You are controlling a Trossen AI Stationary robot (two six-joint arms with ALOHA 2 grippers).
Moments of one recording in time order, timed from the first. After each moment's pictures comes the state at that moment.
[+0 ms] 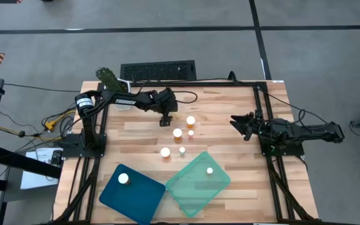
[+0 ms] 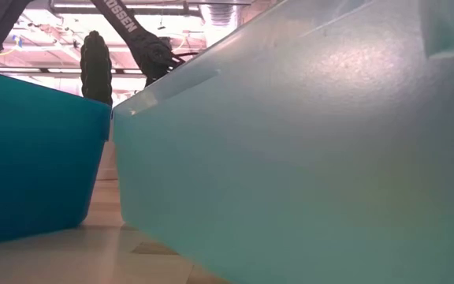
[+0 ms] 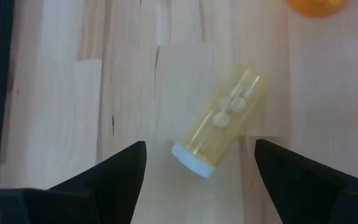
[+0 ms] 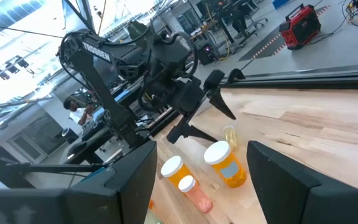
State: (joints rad) left arm 0.43 1.88 1.13 -0.27 -0.02 0.47; right arm 0.04 0.06 0.02 0.04 0.45 0.62
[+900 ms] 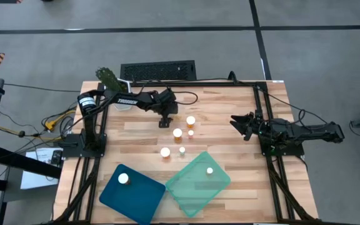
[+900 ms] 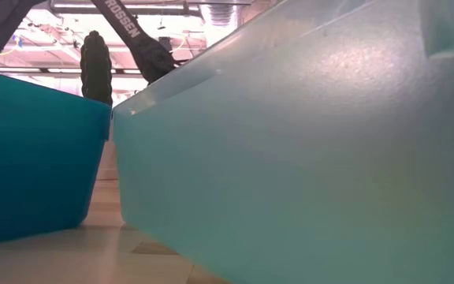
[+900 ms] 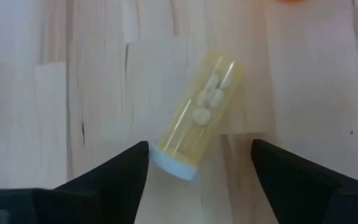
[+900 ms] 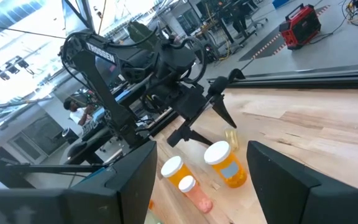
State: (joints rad) left arm 0.44 1.92 1.13 -0.28 0.05 0.53; right arm 0.04 0.07 0.02 0.04 0.45 0.62
